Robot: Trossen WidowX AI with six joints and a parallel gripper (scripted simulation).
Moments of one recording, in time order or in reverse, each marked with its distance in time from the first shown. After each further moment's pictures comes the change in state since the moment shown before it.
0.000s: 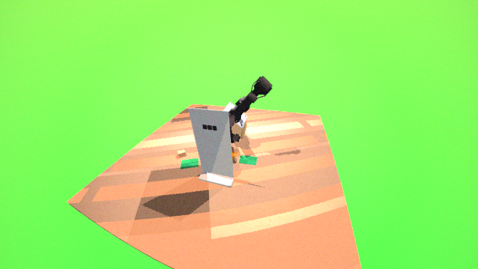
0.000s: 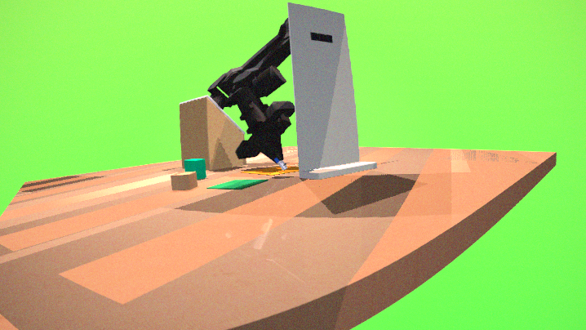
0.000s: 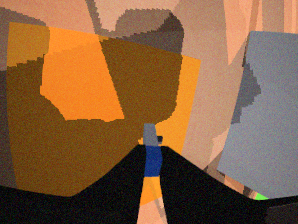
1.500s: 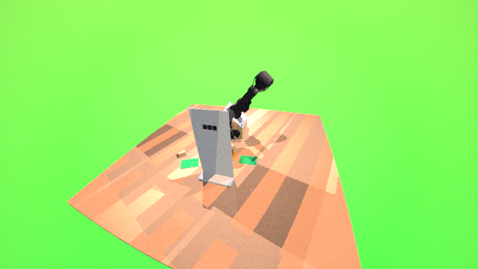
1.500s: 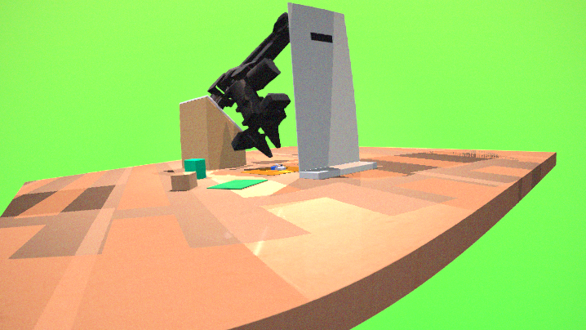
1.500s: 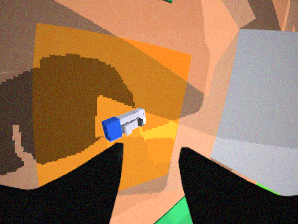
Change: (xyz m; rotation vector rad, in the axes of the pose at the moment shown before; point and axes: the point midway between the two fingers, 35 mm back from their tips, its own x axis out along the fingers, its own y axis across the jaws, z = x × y) arm -0.023 -0.002 -0.003 0.003 0.007 0.002
